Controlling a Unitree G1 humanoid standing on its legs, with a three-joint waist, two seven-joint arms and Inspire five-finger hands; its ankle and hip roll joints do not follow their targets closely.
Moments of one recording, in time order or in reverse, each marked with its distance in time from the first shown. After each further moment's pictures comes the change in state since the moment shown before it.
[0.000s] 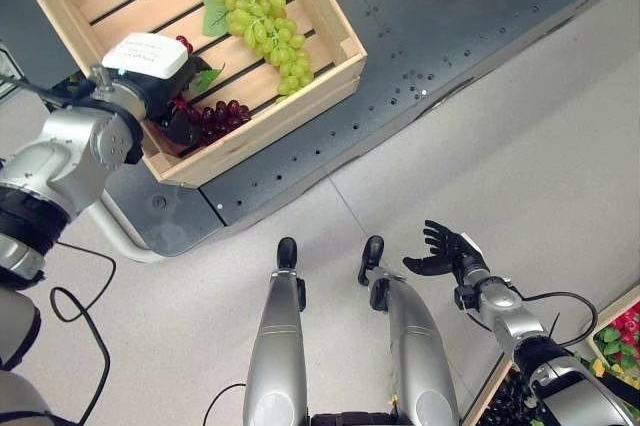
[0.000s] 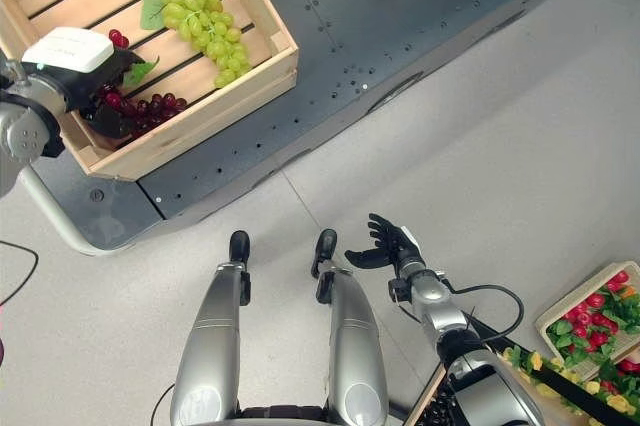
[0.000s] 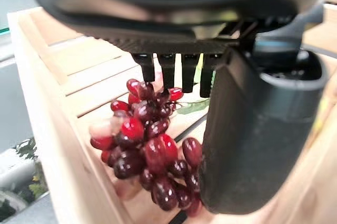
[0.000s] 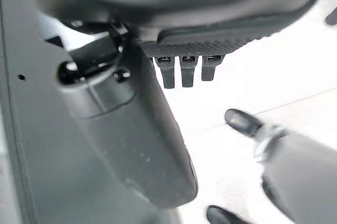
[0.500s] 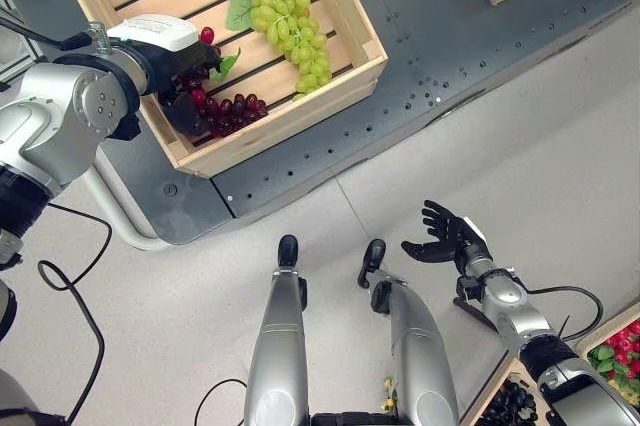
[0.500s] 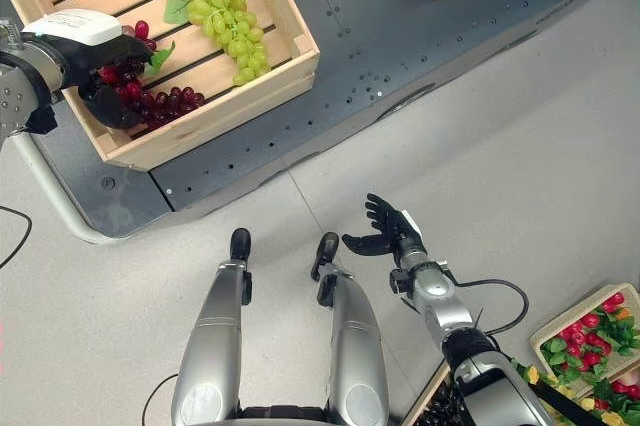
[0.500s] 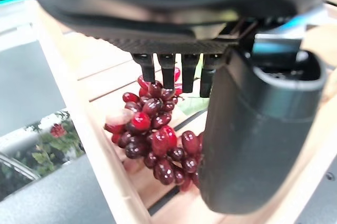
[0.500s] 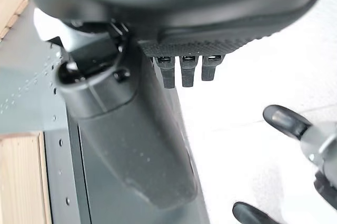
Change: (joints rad) left arm -0.097 0.020 -0.044 -0.083 -0.066 0.031 -0.182; right arm 0.033 -0.022 0.009 -0.069 0.037 -0.046 -0.003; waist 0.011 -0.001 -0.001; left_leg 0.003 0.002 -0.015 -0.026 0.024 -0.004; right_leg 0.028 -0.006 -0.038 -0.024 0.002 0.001
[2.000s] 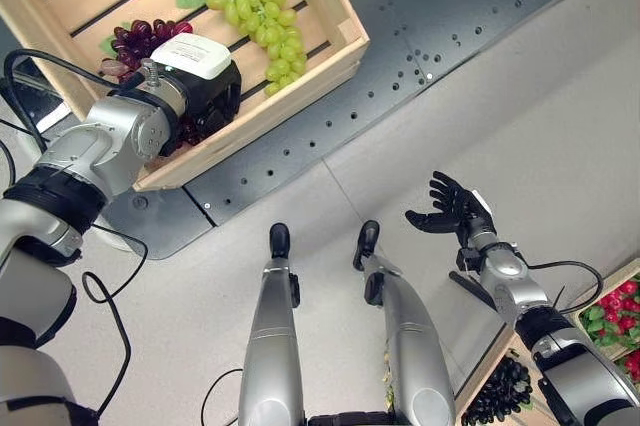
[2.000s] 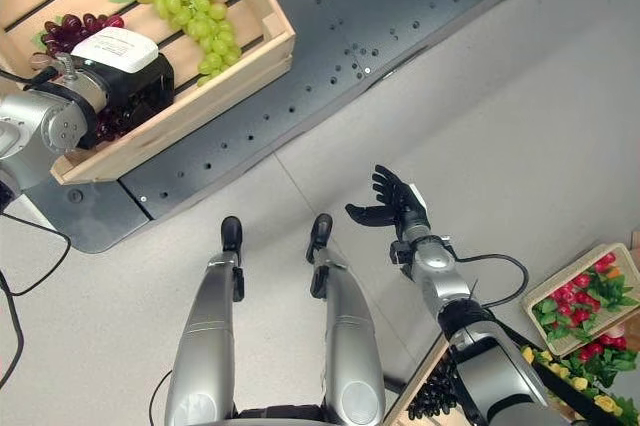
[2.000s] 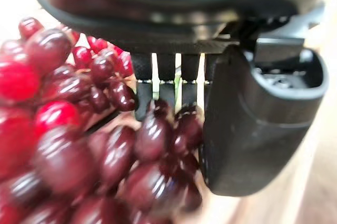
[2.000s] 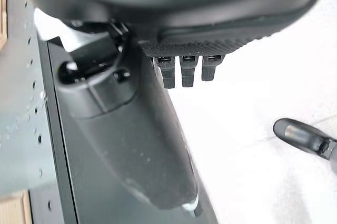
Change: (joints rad) left arm 0.057 -0.181 -0.036 0.219 0.189 -0.127 0.266; right arm -0.170 -0.002 0.012 0.089 0.087 -0.019 -0.045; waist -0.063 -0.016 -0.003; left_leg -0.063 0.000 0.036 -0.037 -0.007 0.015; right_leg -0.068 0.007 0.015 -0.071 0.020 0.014
